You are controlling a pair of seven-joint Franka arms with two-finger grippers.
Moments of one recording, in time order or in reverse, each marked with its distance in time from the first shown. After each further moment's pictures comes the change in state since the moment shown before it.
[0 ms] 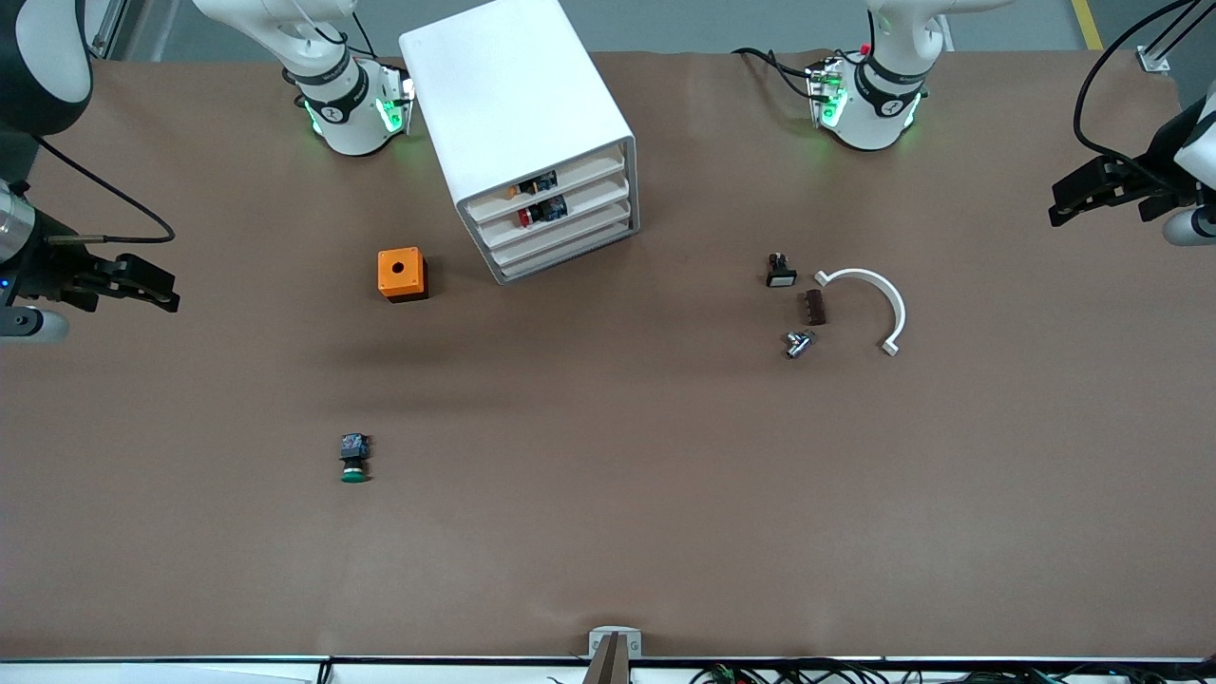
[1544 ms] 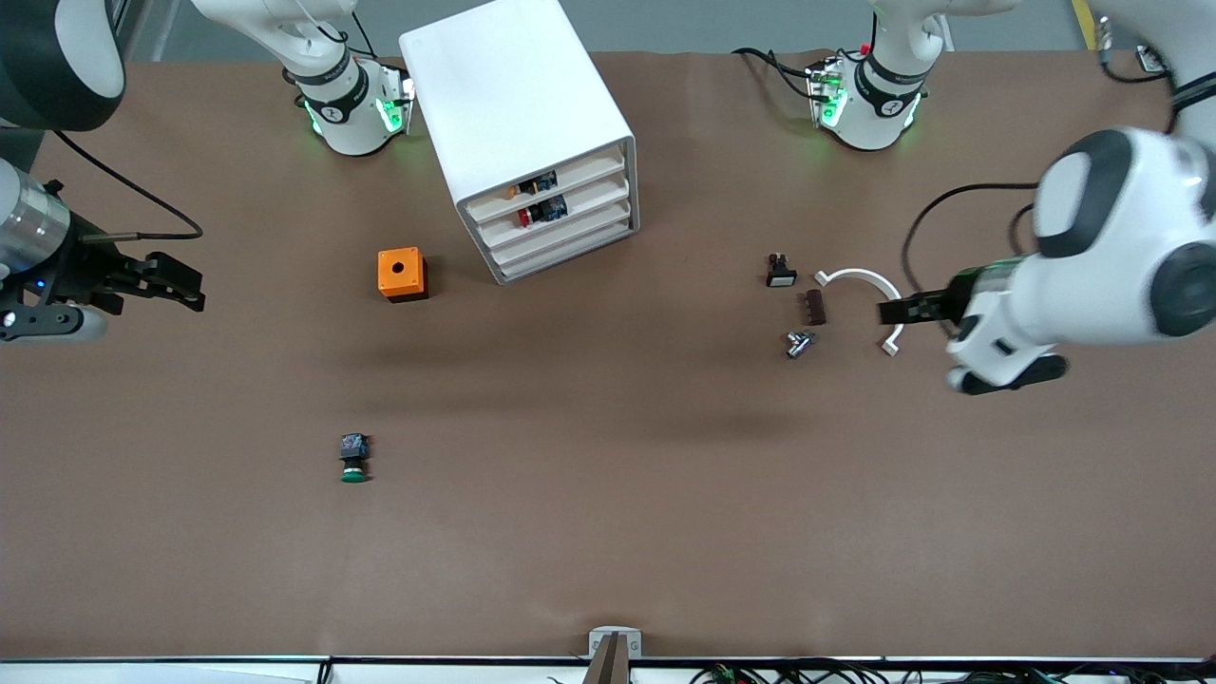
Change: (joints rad) left arm -0.178 0.378 -0.017 0.047 -0.165 0.060 -0.396; right arm 0.042 0.013 0.009 -0.009 0.000 0.024 0.000
